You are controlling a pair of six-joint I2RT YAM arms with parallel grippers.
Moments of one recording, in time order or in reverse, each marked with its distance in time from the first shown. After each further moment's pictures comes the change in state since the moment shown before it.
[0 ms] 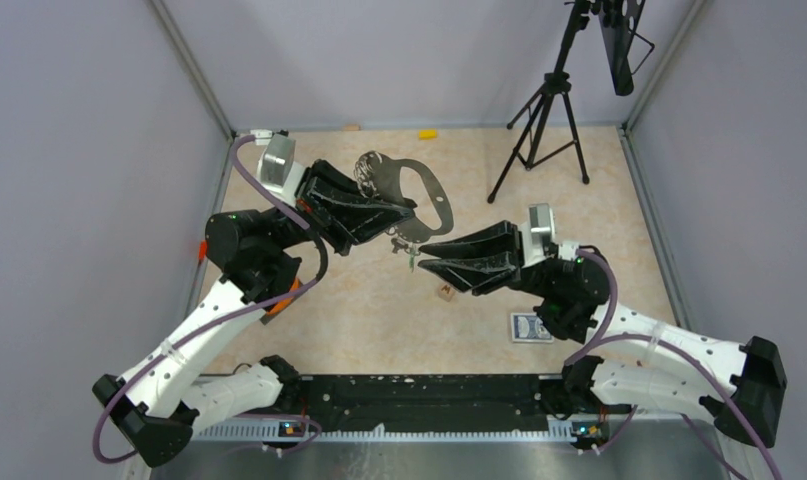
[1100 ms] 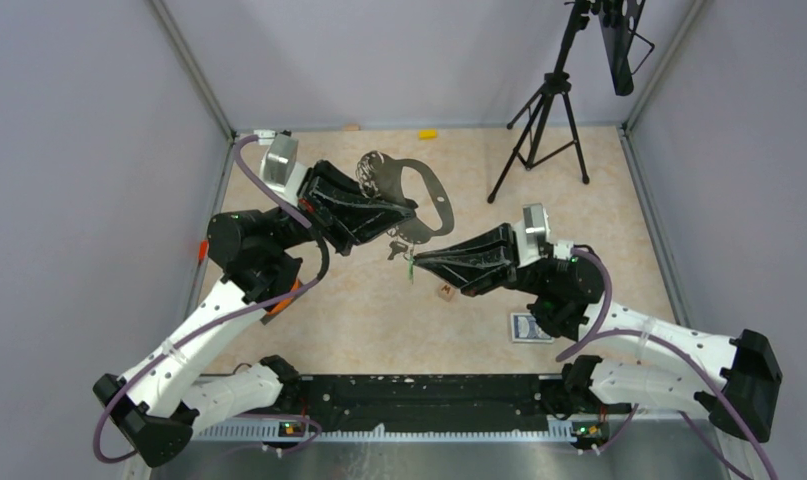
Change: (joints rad) left arm 0.000 0.000 -0.010 0.000 -0.004 -0.010; right arm 0.000 0.049 0.000 0.086 -0.038 0.037
